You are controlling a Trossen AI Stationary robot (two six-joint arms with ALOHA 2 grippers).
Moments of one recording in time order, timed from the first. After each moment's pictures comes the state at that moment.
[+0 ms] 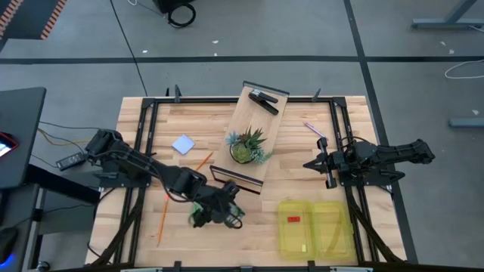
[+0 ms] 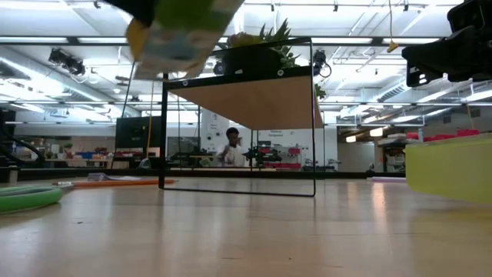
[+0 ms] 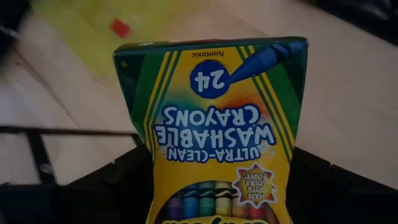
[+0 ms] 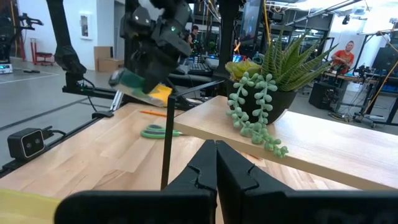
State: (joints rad) left arm -0.43 1.66 1.32 -0.57 -0.05 0.54; right arm 0.14 0.01 0.01 0.04 0.01 -0.13
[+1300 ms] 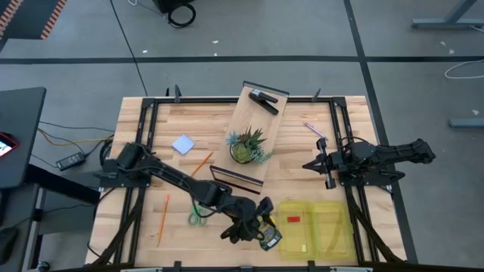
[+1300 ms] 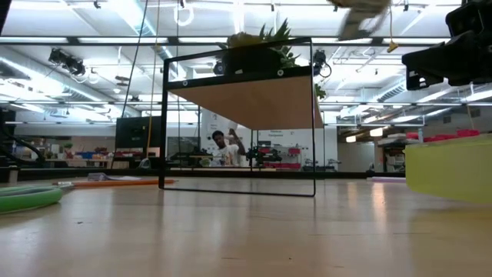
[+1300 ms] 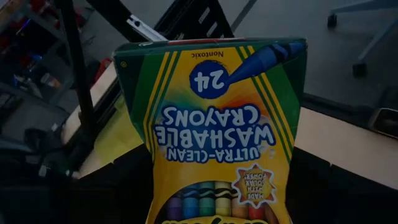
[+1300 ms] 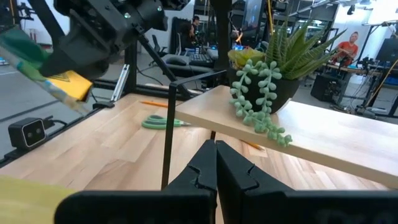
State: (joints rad) left arm -0.40 1.99 1.54 -0.07 0.07 0.68; right arm 0.14 0.02 0.01 0.02 0.01 -0.13
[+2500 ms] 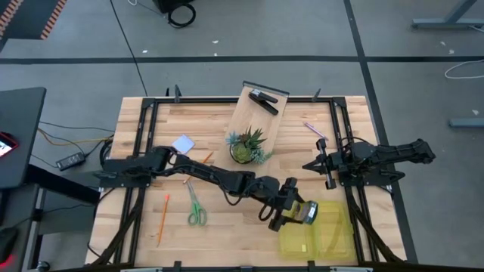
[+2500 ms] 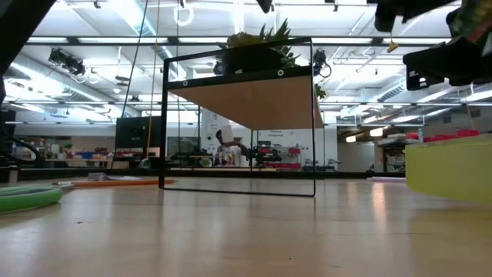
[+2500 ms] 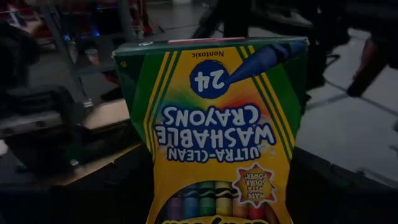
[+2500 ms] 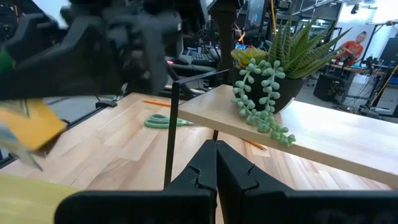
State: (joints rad) left arm -0.26 2.27 1.81 0.25 0.14 0.09; right arm 0.14 0.02 0.01 0.01 0.01 -0.13
